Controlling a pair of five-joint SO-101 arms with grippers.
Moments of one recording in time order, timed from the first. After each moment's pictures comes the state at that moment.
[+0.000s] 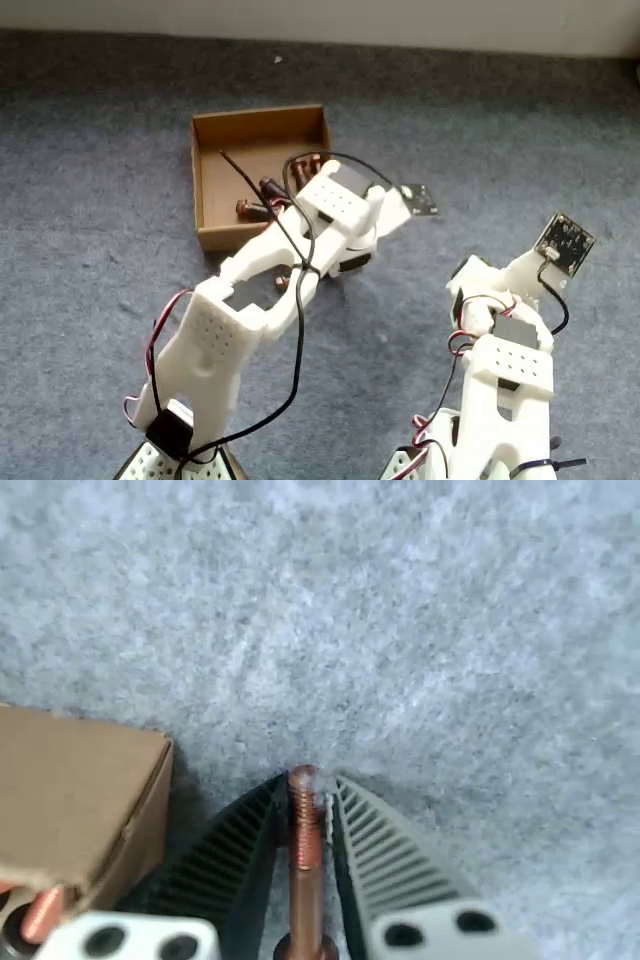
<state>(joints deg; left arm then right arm) 25.7 46.3 -28.8 86.6 -27.4 10.7 -46.5 70.6 32.4 -19.2</state>
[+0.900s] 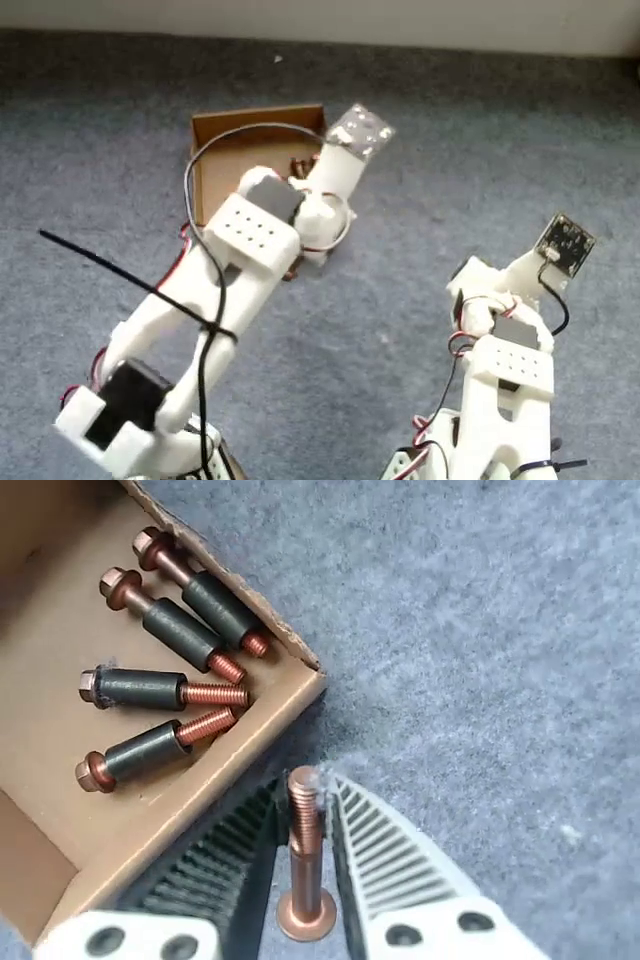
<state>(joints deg) 25.4 -7.3 14.6 64.0 0.3 10.7 -46.5 71.0 32.4 -19.2</state>
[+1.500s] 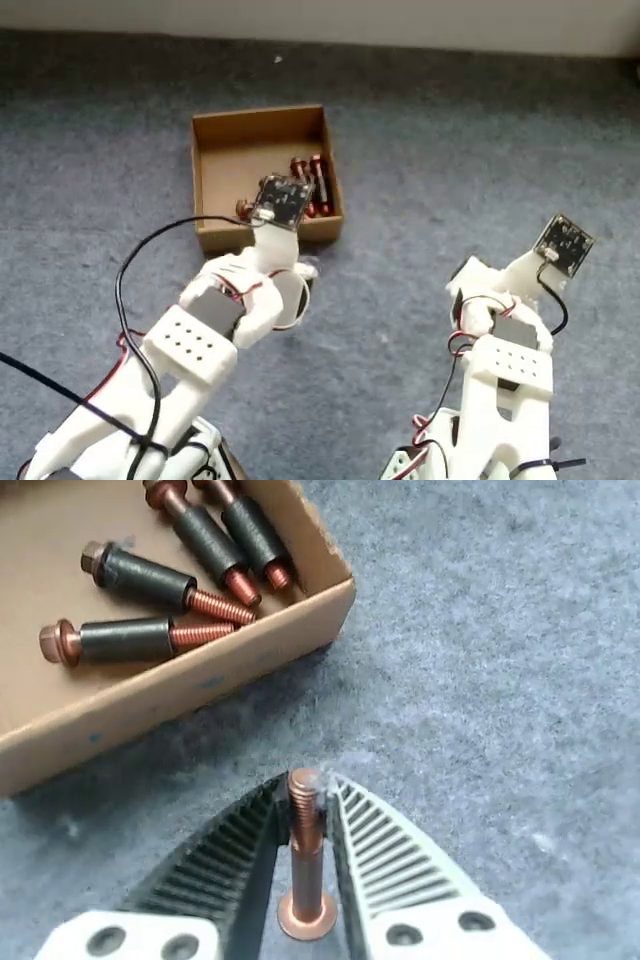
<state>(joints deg) 25.5 -41.9 60.4 40.7 18.7 10.7 -46.5 71.0 32.4 -19.2</state>
